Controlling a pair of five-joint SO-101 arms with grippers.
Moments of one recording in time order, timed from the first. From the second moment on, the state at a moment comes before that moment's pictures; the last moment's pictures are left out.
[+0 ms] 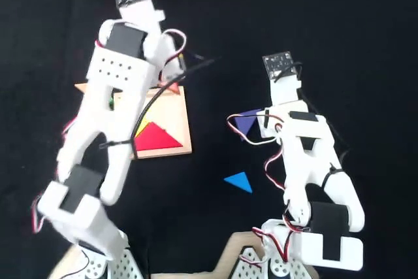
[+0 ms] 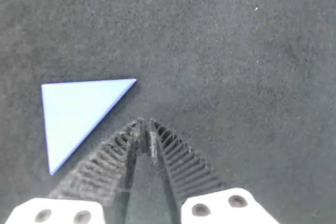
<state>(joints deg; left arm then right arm) 13.6 8.6 -26.6 95.3 32.7 5.5 -9.2 49.6 31.1 18.2</state>
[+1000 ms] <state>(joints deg) 13.6 9.2 24.2 49.5 30.6 5.5 -9.2 49.6 31.1 18.2</state>
